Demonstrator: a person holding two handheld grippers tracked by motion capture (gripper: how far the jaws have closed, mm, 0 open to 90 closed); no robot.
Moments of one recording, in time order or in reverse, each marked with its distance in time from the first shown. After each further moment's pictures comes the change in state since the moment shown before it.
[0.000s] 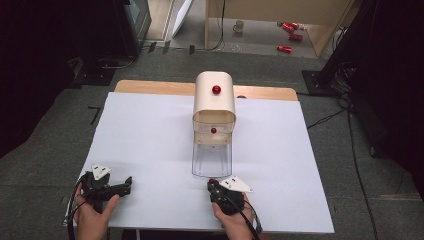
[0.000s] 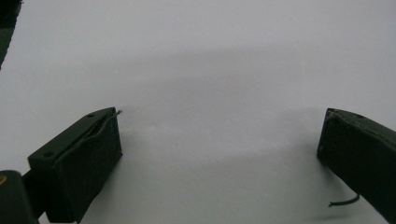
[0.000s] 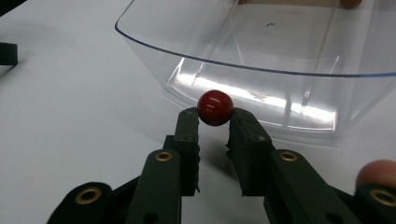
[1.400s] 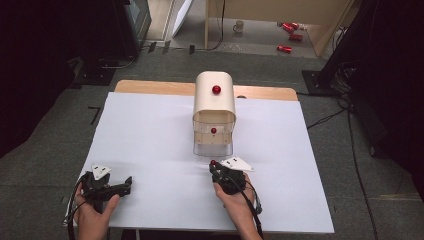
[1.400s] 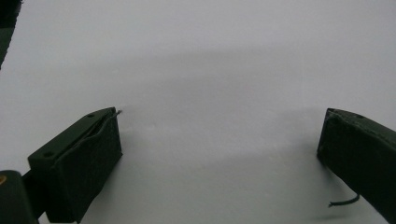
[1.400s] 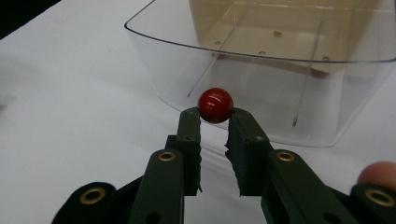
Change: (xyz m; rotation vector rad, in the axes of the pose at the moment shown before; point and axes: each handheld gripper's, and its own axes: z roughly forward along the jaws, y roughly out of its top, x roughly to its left) left arm 0.000 0.000 0.000 0.001 -0.001 -0.001; right arm -0.015 0.049 0.013 -0.026 -0.018 -0.015
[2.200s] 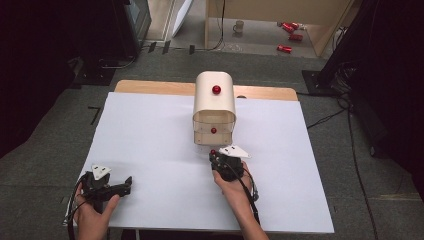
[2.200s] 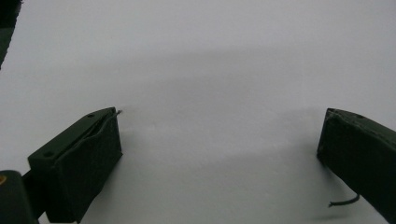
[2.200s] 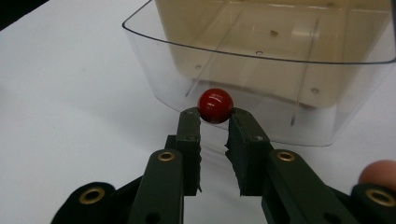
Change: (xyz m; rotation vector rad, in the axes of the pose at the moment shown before) left arm 0.000 0.000 0.000 0.000 0.000 -0.001; right arm -0.012 0.021 0.026 -0.001 -0.029 -0.007
